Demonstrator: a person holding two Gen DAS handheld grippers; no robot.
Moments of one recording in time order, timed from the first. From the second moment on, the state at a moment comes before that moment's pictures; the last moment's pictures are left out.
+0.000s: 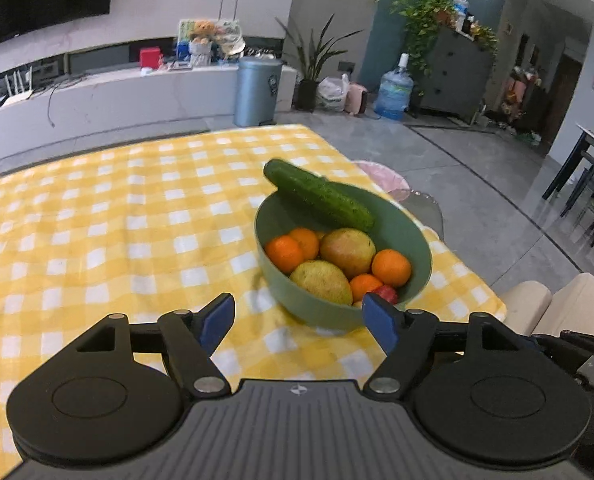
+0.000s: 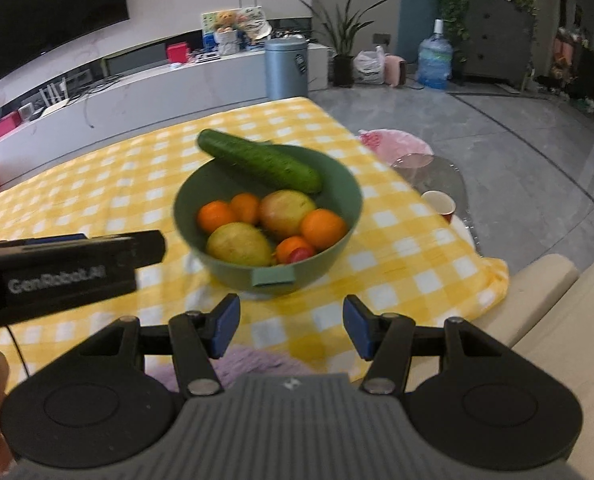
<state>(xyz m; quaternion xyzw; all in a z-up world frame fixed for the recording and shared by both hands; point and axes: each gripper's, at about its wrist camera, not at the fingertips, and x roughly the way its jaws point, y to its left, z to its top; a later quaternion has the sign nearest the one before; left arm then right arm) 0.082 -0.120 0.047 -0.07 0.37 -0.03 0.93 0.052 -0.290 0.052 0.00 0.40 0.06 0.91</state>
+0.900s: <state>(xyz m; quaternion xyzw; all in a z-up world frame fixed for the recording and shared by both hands) 0.072 -0.131 0.029 -0.08 0.39 -0.02 0.92 0.045 -0.290 0.039 0.00 0.42 0.08 0.91</state>
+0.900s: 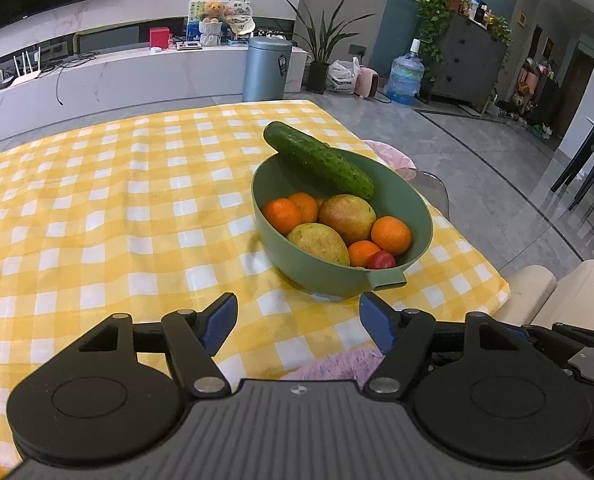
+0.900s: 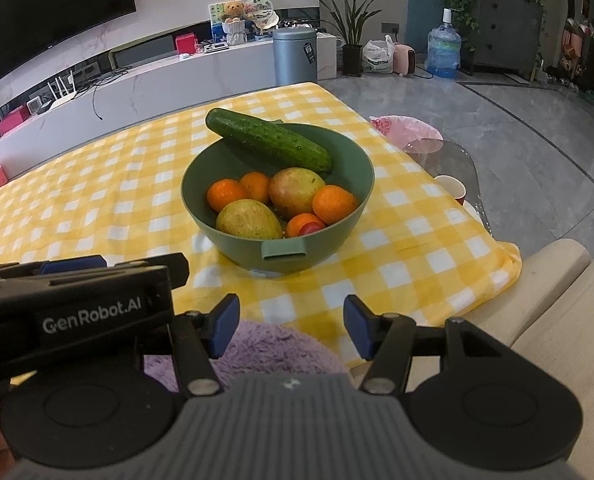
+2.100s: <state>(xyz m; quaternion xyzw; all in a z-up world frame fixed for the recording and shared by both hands) 0.058 -0.129 0.038 -0.08 0.37 -0.03 0.92 0.033 -0.283 0.047 0.00 0.41 0.10 0.91</state>
